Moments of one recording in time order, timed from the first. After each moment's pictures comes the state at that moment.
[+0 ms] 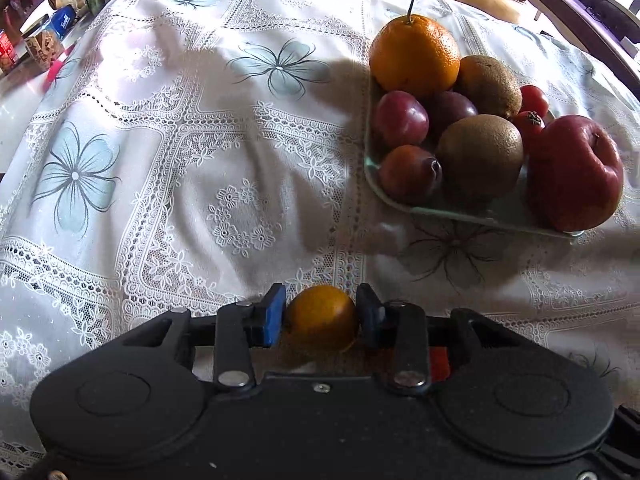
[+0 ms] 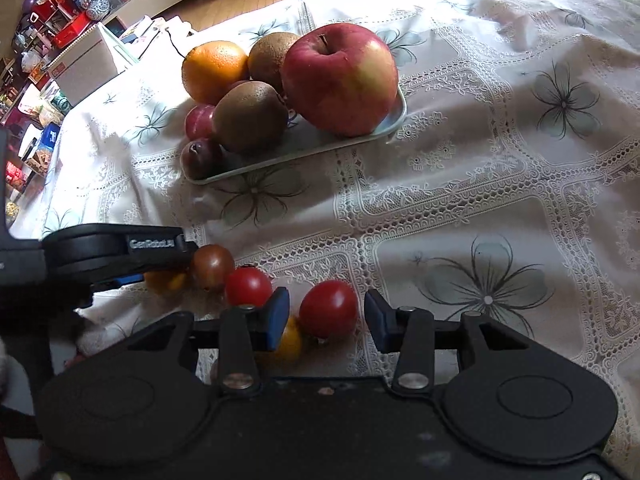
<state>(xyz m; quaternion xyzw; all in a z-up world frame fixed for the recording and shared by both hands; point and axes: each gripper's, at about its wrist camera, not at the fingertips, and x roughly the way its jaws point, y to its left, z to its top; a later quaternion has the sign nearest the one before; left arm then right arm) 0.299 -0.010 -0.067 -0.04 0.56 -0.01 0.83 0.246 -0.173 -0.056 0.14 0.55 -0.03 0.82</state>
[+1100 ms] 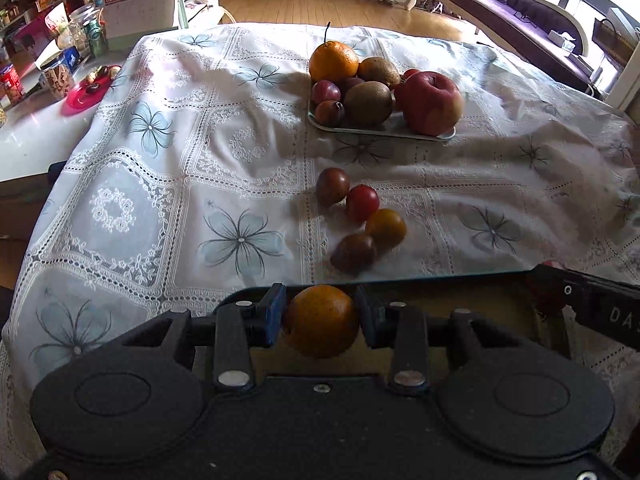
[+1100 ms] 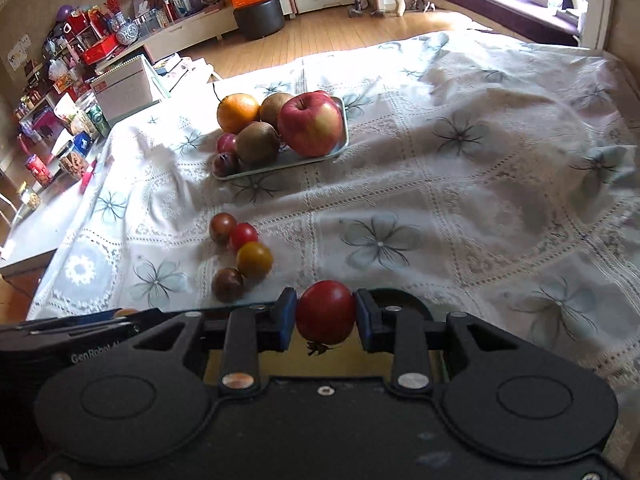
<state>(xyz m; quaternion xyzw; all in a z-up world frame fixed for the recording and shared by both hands) 0.123 -0.017 0.008 -0.01 0.50 -0.07 0.86 0.097 -0.205 0.034 0.10 0.47 -0.02 0.88</state>
